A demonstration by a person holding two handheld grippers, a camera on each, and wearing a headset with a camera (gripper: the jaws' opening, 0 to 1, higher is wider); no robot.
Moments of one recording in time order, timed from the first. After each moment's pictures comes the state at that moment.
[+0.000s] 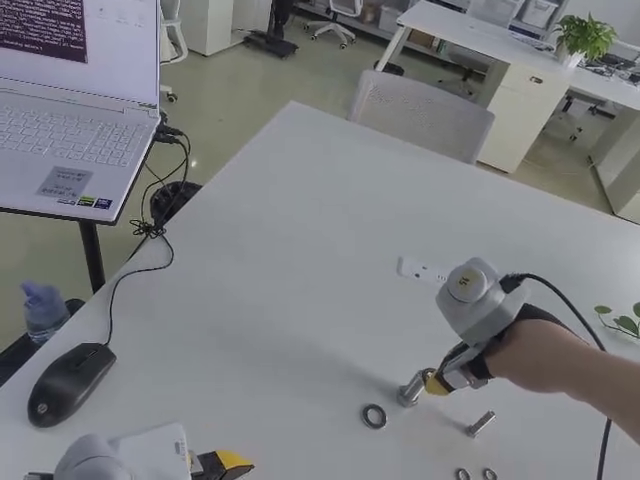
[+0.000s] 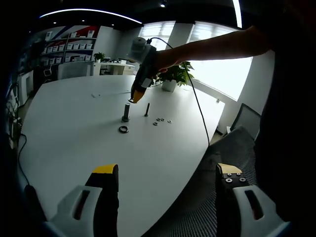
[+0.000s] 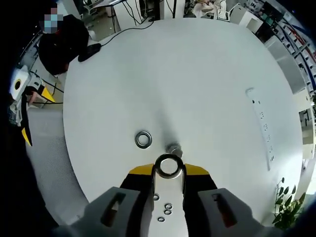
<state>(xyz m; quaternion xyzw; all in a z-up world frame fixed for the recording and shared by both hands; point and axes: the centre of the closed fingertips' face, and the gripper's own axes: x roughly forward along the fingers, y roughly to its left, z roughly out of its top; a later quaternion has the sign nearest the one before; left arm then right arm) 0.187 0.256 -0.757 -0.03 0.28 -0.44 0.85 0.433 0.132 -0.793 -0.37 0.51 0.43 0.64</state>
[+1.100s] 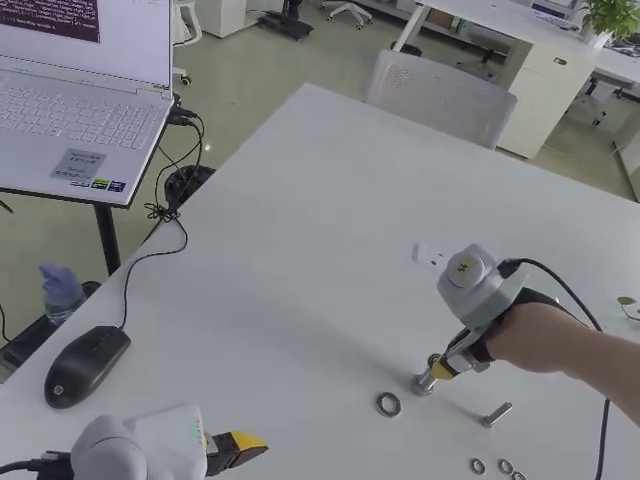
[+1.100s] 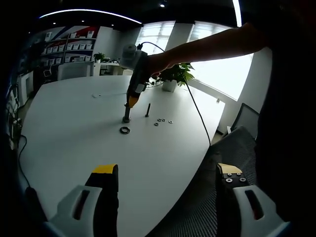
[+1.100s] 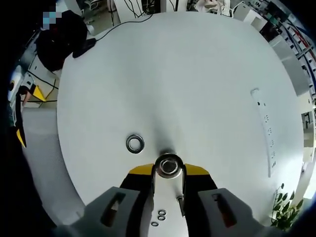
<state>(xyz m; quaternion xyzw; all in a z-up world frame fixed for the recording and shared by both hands) 0.189 0.260 -0.756 -0.03 0.28 -0.44 0.85 0.446 0.142 -0.816 -0.39 0.52 0.43 0.62</state>
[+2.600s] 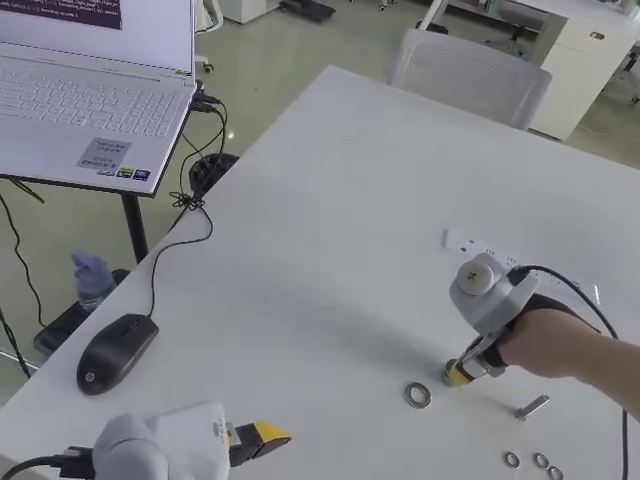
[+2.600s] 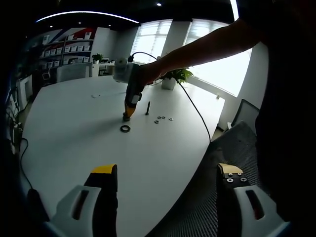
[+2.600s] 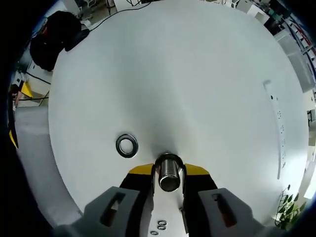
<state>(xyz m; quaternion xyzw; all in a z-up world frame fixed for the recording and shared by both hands) 0.186 0.263 -0.761 -0.01 0.28 -0.45 0.85 0.447 0.140 -0.859 -0.39 0.54 0.43 0.61</state>
